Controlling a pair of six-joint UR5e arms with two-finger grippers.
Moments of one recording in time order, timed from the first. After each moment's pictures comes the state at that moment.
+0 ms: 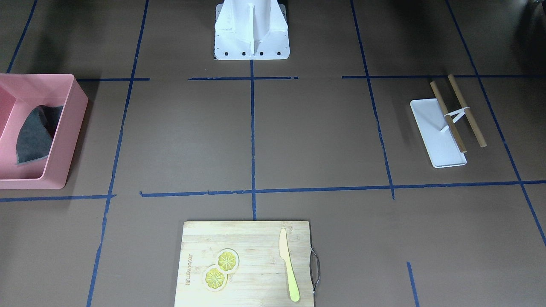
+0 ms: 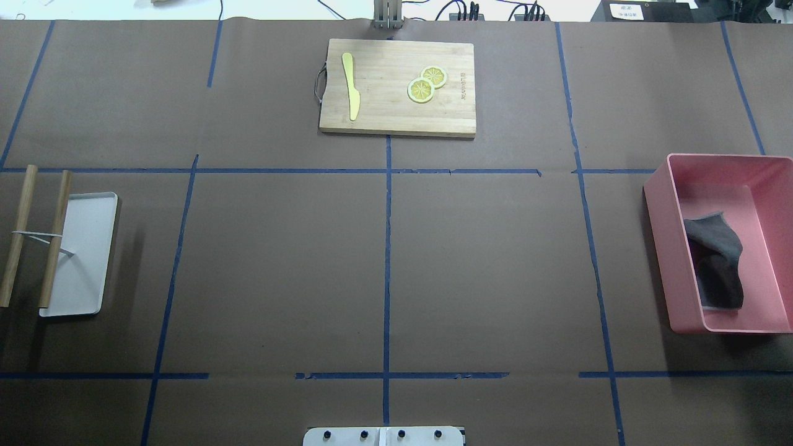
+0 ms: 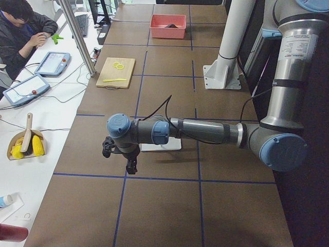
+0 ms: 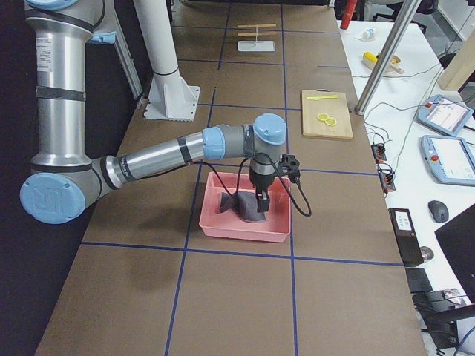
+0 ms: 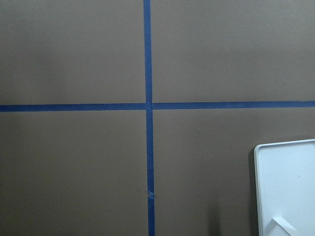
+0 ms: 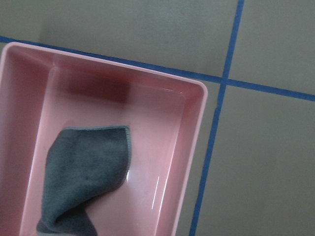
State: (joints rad) left arm -1.53 -1.66 -1.54 -1.50 -2.39 0.00; right arm 1.49 -1.63 1.88 -1.79 2.31 -0.09
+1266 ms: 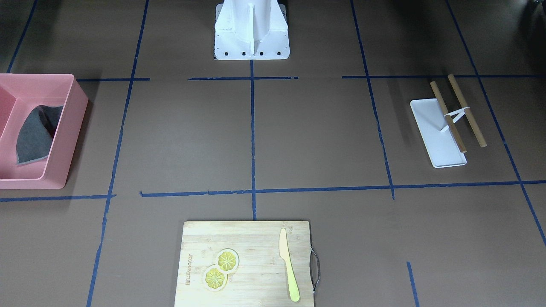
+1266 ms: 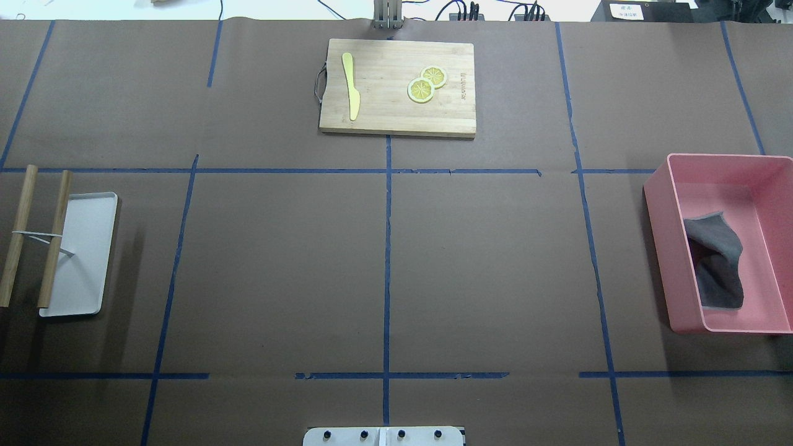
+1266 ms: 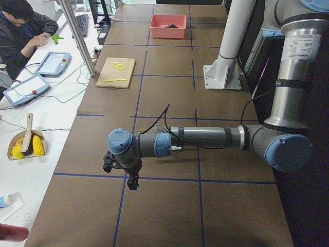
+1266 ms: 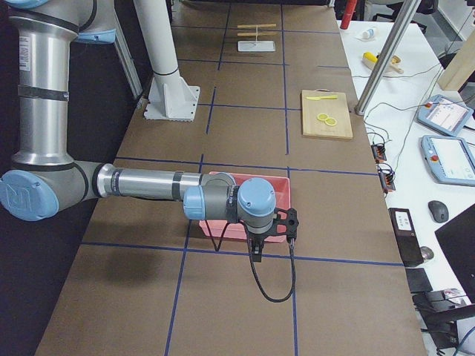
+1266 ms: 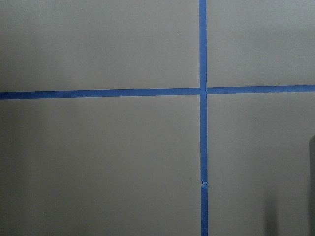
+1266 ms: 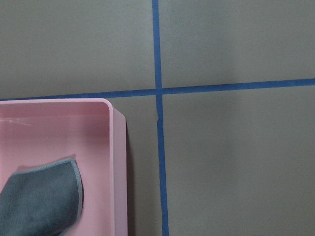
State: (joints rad) left arm -1.57 -1.64 -1.47 -1.51 -2.36 0.07; right arm 1.63 -1.68 1.67 -1.49 2.42 0.08
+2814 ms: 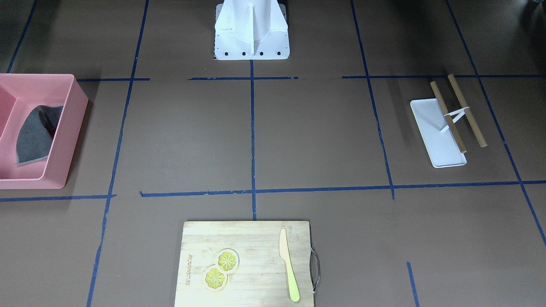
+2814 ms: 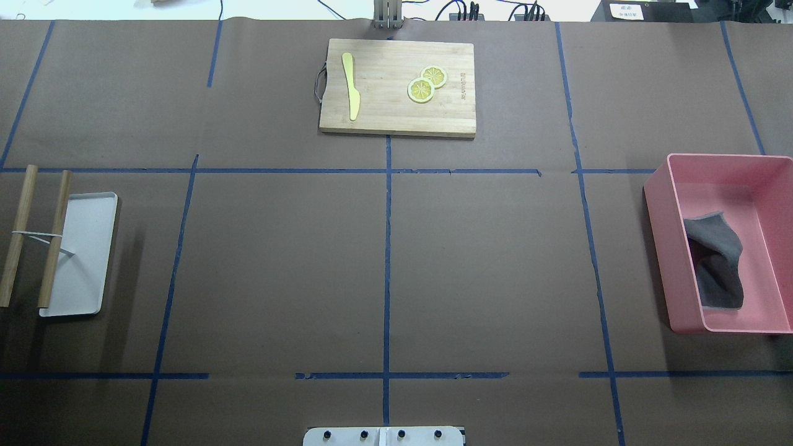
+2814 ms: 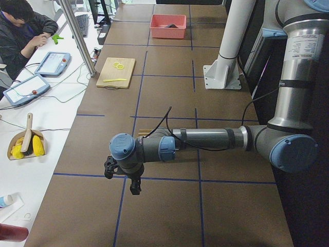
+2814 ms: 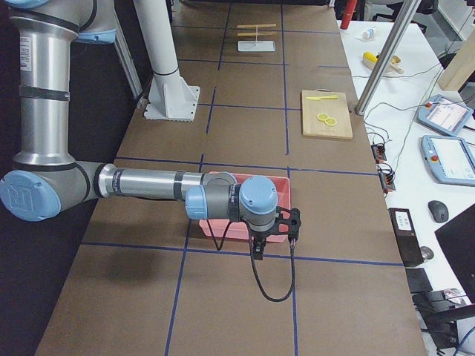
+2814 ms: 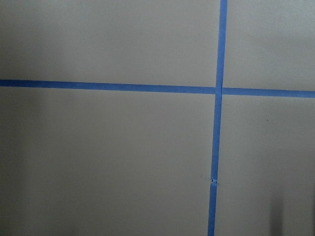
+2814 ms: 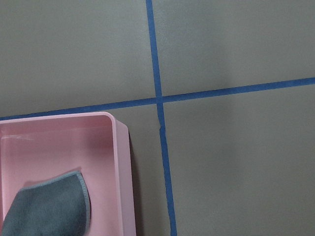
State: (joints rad) left arm -1.60 -1.63 -1.48 -1.51 -2.36 0.06; right arm 1.63 -1.67 1.67 -1.48 2.42 0.14
